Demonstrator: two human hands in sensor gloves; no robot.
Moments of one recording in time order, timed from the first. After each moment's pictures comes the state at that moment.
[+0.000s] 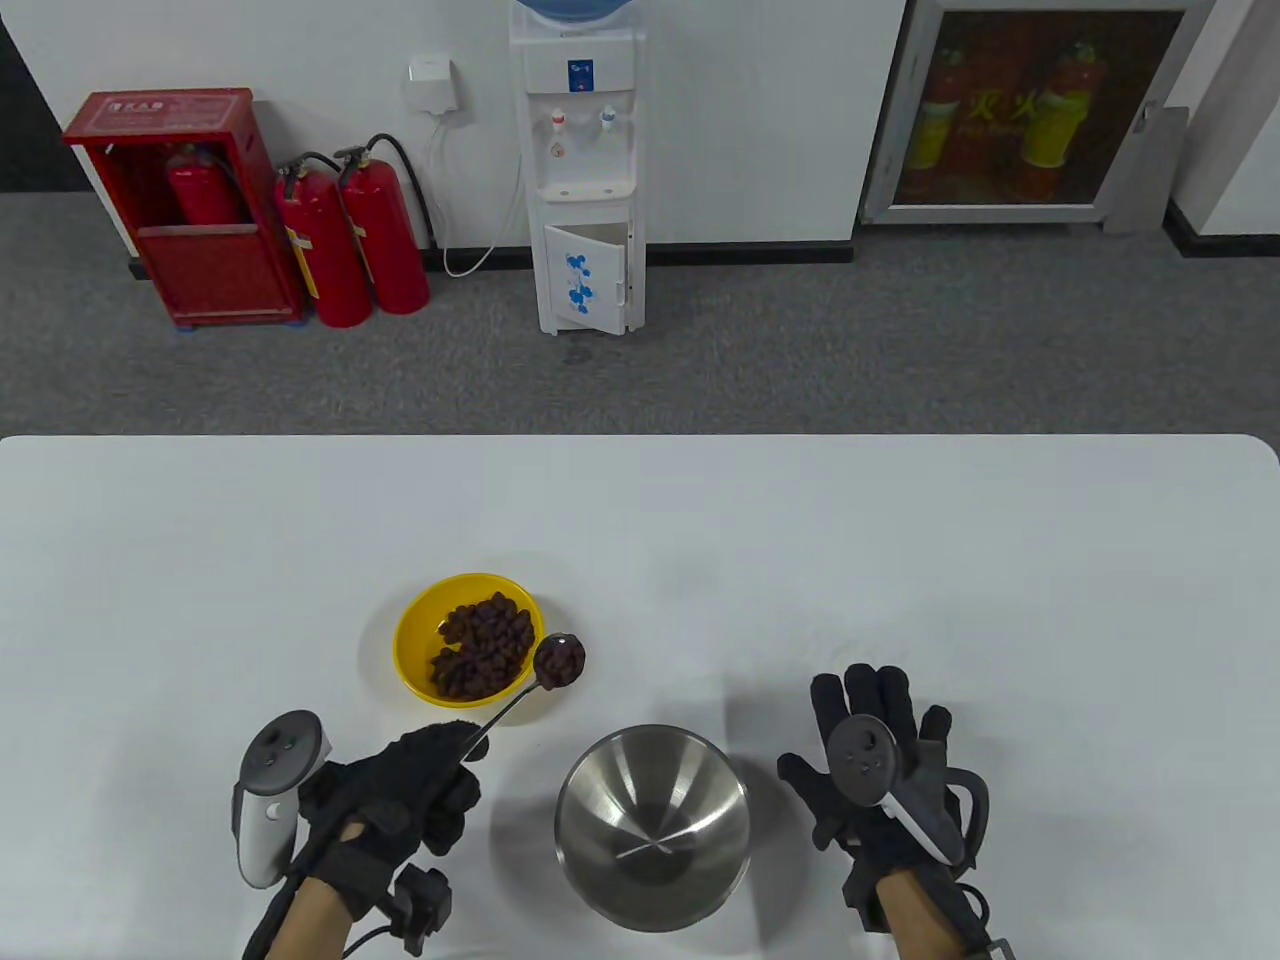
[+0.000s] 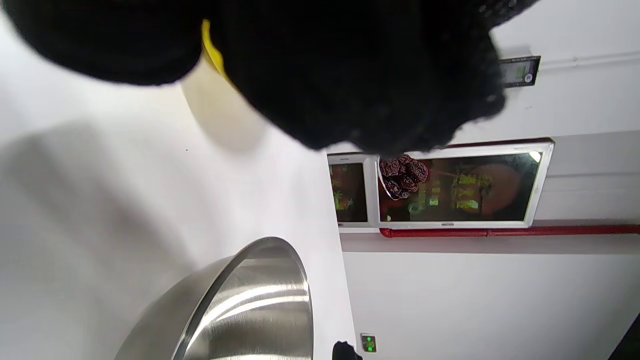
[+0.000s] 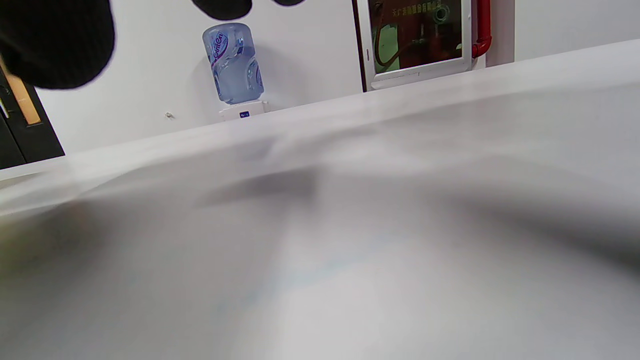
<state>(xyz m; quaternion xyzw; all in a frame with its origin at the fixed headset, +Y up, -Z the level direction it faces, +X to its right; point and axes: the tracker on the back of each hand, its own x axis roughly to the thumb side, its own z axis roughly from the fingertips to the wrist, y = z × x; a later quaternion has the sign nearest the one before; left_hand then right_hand) -0.265 -0.737 -0.269 -0.17 -0.01 0.64 0.75 0.187 -0.757 -0.286 -0.04 0.01 0.99 0.10</state>
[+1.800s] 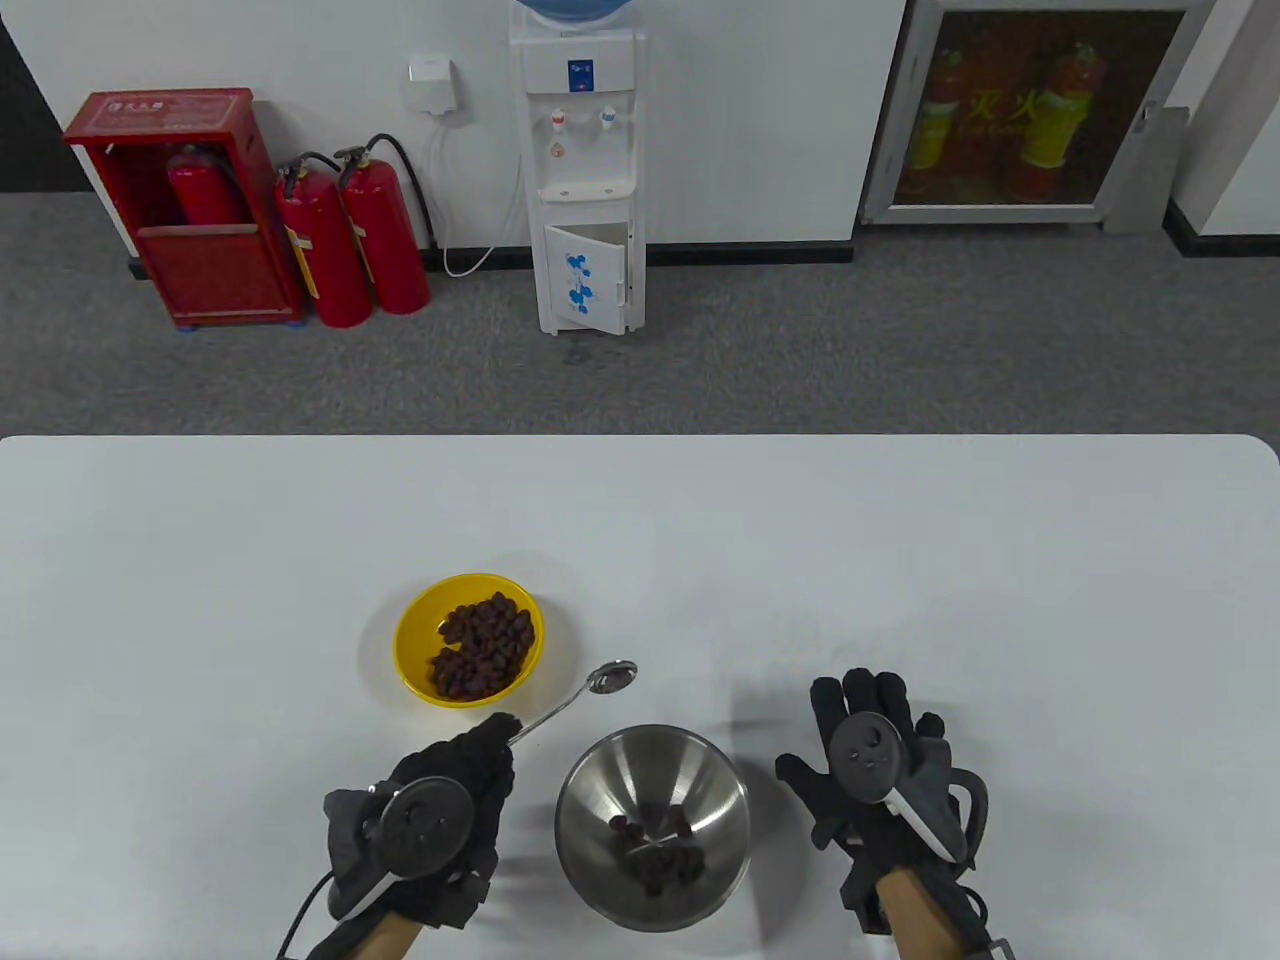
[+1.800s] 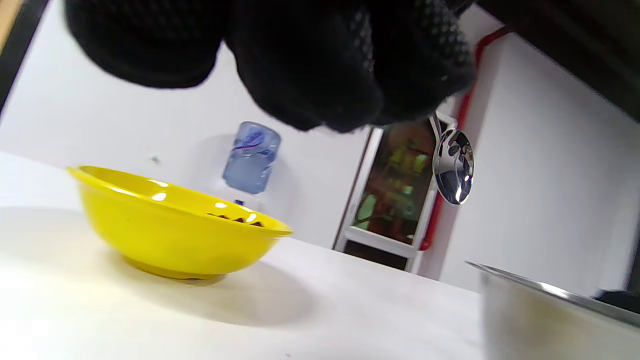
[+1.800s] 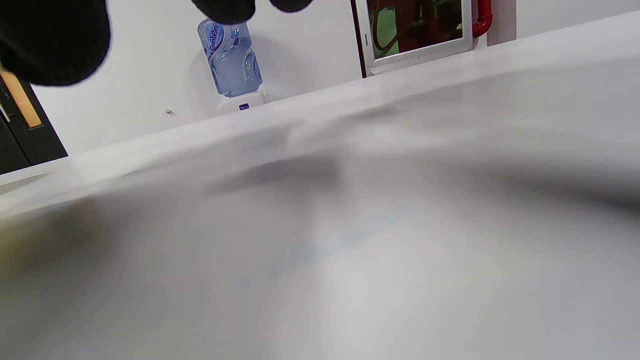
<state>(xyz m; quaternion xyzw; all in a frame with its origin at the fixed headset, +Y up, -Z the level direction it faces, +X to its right) -0.208 -0.705 -0.255 0.14 -0.09 0.18 0.97 0.189 -0.760 -0.288 -0.04 0.02 0.99 0.12</state>
